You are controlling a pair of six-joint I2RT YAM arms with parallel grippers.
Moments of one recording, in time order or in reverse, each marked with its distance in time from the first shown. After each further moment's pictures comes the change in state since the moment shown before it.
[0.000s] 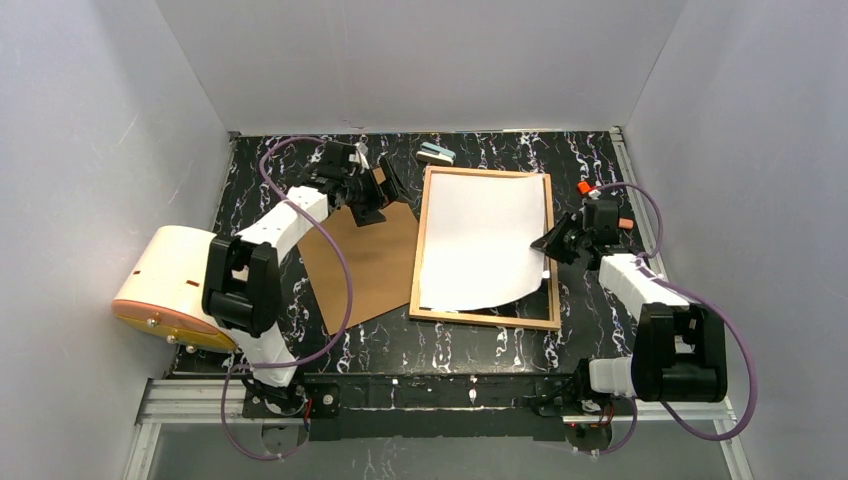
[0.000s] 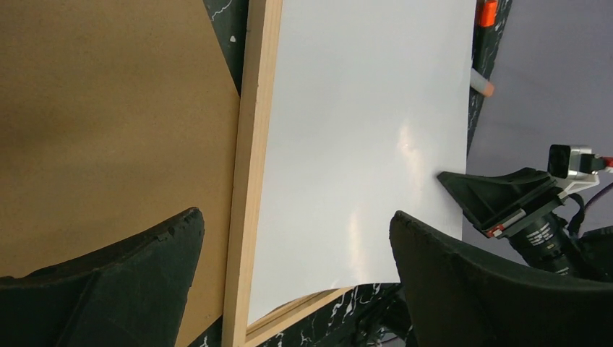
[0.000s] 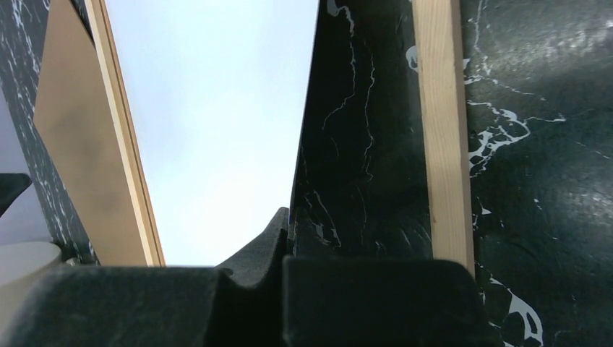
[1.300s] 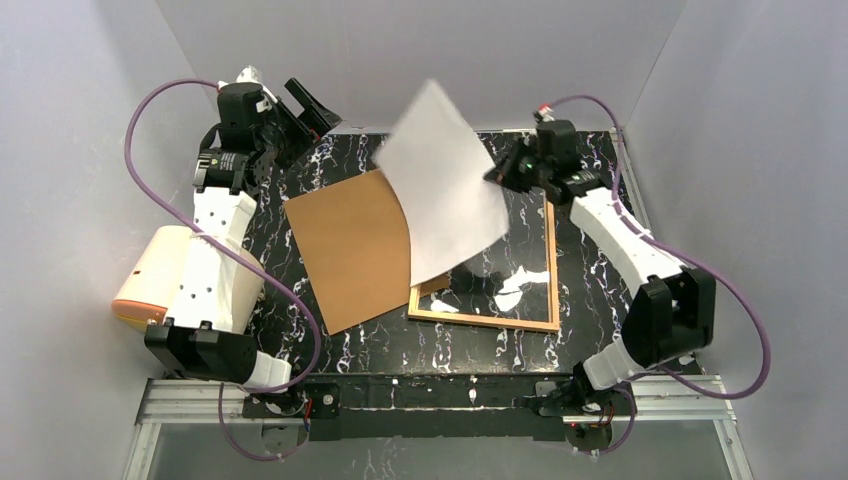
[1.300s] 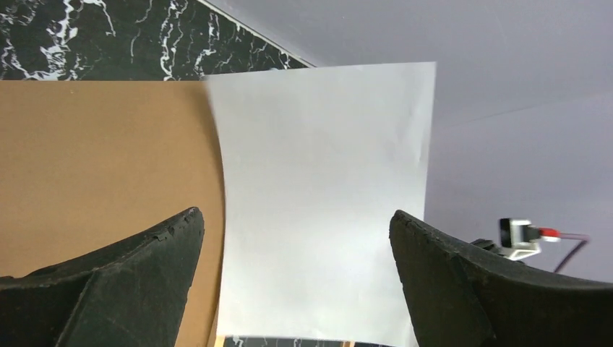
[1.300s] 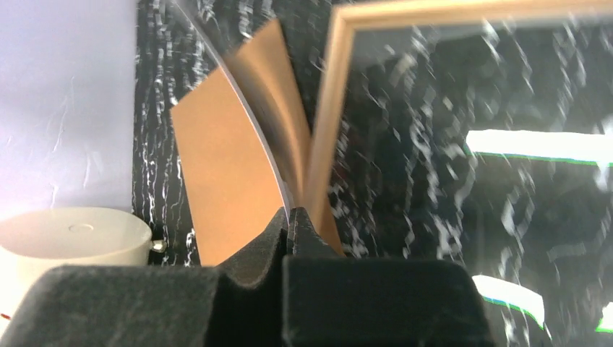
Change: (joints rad) left arm 0.191 -0.291 0.416 -0.330 -0.285 -0.006; right arm 0.364 0.256 0.746 -0.240 0.099 0.017
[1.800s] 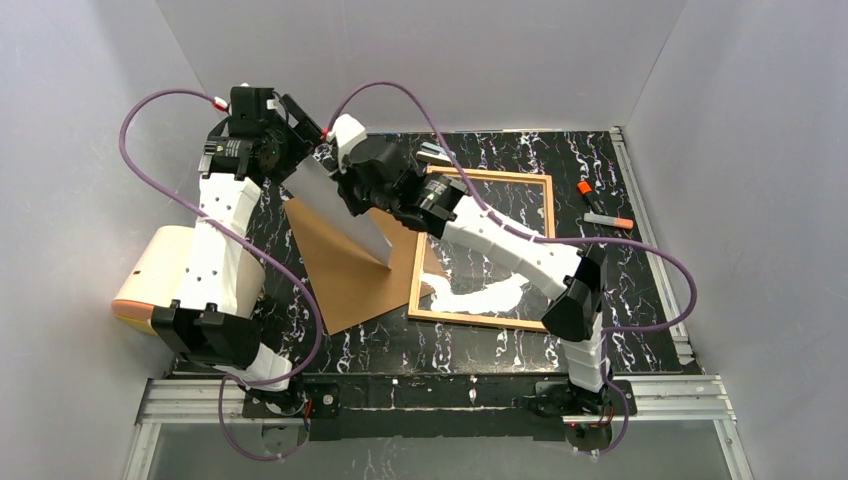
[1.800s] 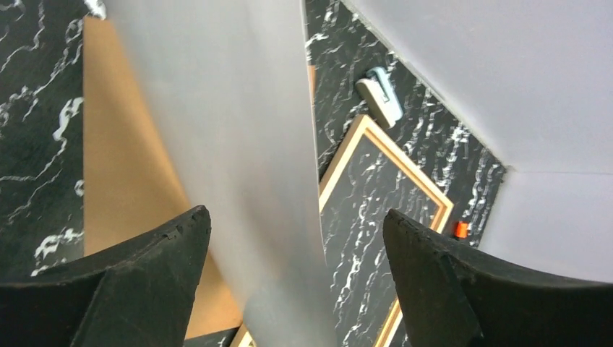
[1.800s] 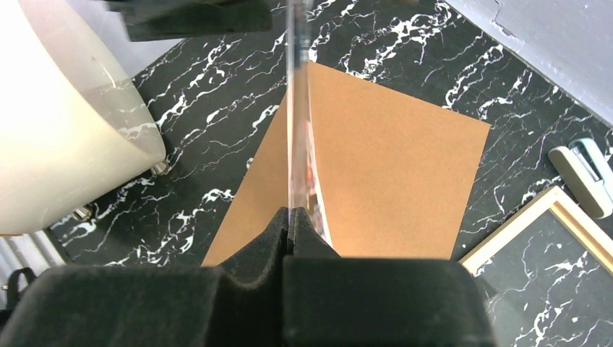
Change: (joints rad) left arm 0.000 0.089 0.061 -0.239 -0.220 -0.036; right arm 0.701 0.425 0.717 -0.191 0.408 -0.520
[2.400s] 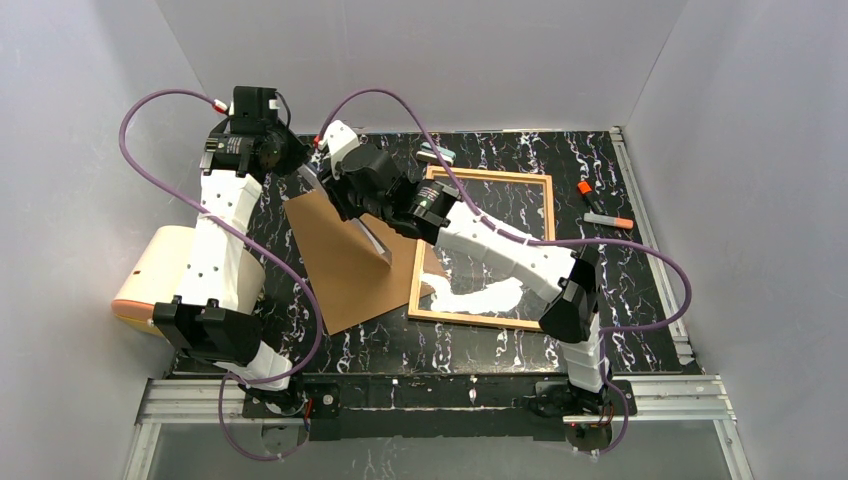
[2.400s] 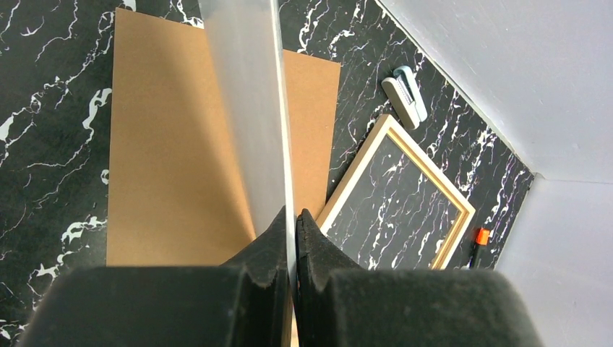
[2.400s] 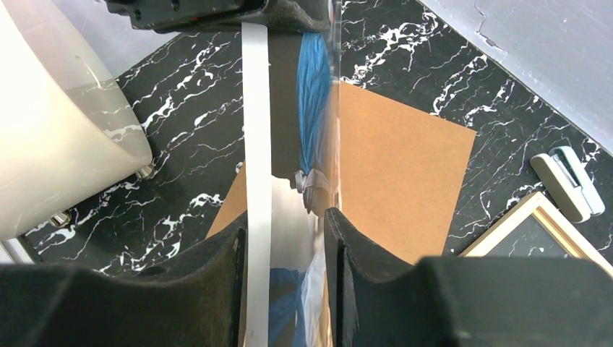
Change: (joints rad) left arm 0.000 0.011 0.021 -0.035 -0.030 0.005; right arm 0.015 0.006 -0.017 0.030 0.041 -0.026
